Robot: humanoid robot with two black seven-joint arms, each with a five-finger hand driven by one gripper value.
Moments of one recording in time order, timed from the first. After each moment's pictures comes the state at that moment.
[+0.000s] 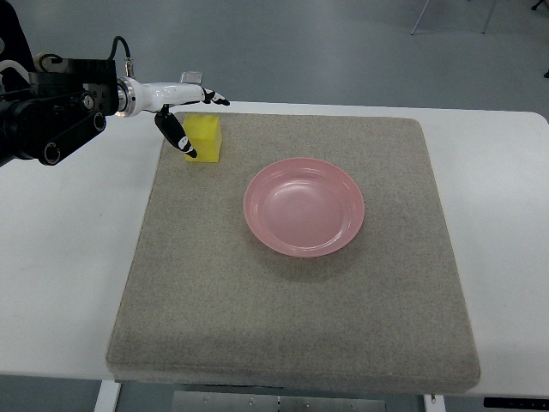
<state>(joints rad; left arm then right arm) -1.28 0.35 0.04 -0.56 1.23 -0.25 -0.34 0.00 0.00 -0.10 0.16 -0.06 -0.08 0.01</state>
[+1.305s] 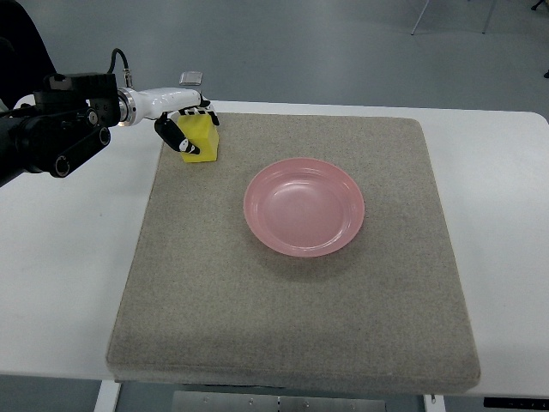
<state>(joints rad) -1.23 0.32 0.04 -0.49 1.23 -0.15 -0.34 0.00 0.00 -0.10 0.16 -0.06 -0.08 0.01</state>
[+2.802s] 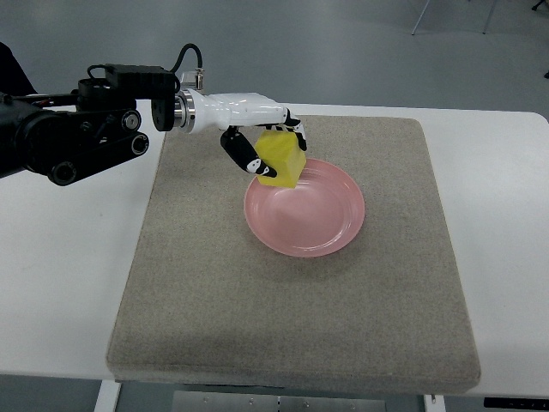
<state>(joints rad) -1.32 0.40 0.01 -1.00 1.31 -0.14 -0.38 0.00 0.00 -0.10 0.16 -0.06 -0.08 0.01</state>
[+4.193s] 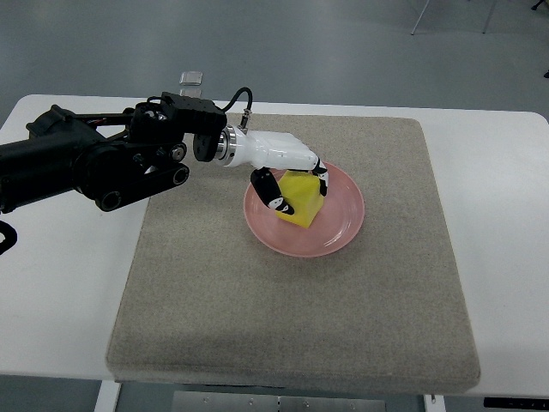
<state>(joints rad) -1.29 0.26 0.02 -0.94 1.48 -0.16 -0.38 0.00 0.00 -0.10 0.16 -0.06 -0.08 0.01</state>
